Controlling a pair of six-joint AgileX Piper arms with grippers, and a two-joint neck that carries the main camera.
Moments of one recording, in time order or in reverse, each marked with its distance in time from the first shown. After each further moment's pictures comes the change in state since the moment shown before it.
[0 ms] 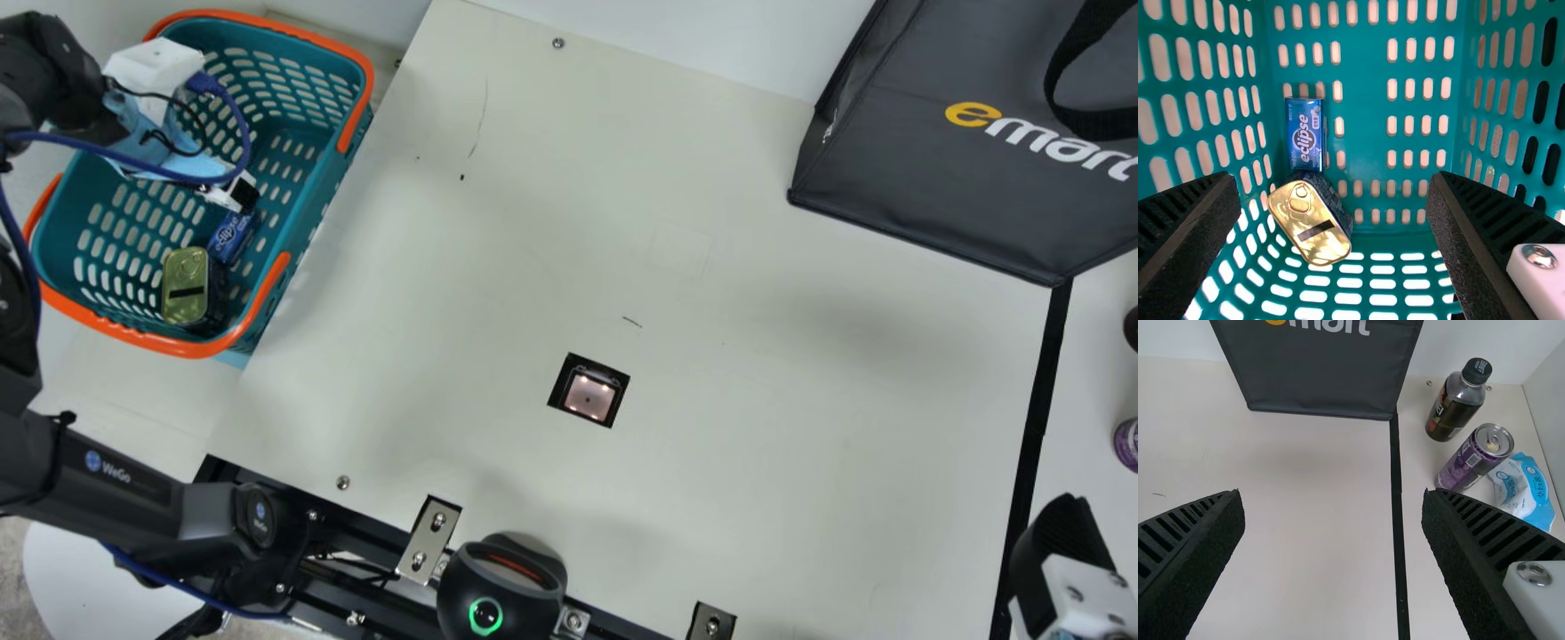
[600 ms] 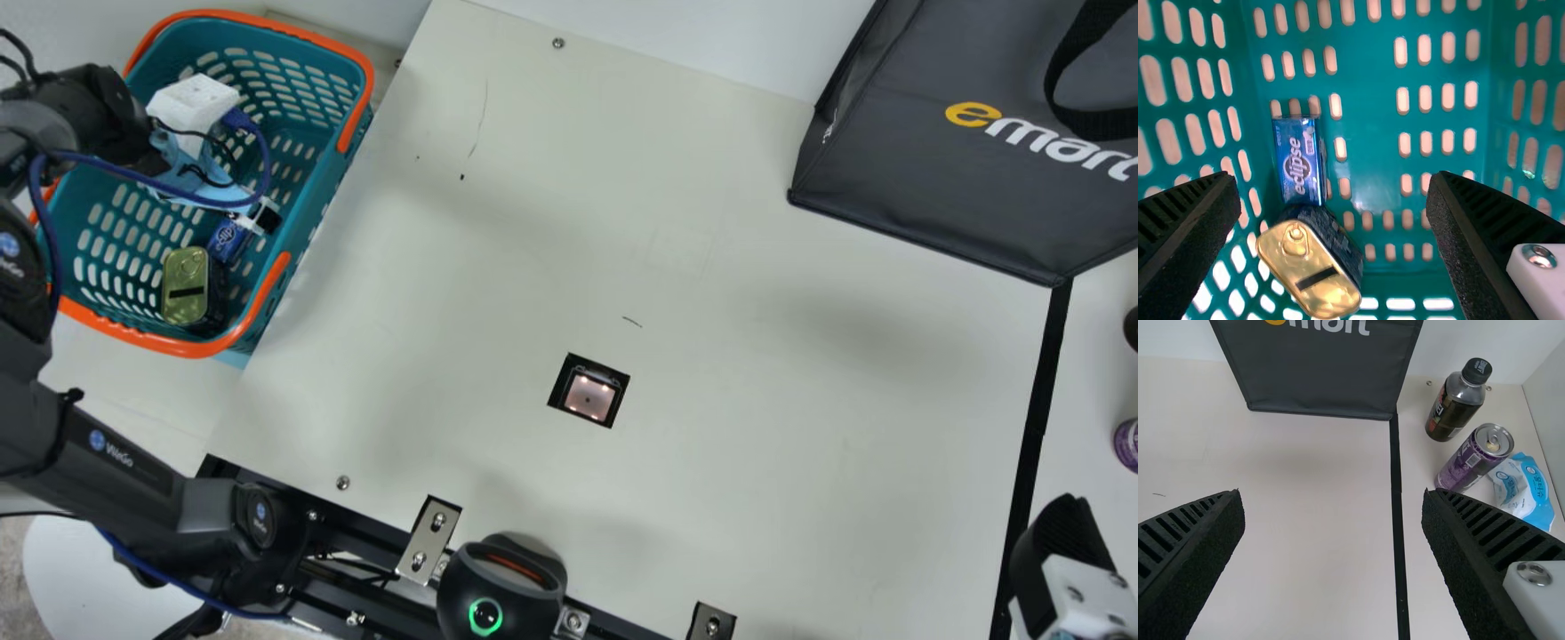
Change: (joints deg) left arm -0.5 6.1 5.6 0.5 -13.3 2.6; right arm 0.0 0.0 0.0 0.0 0.0 0.0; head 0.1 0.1
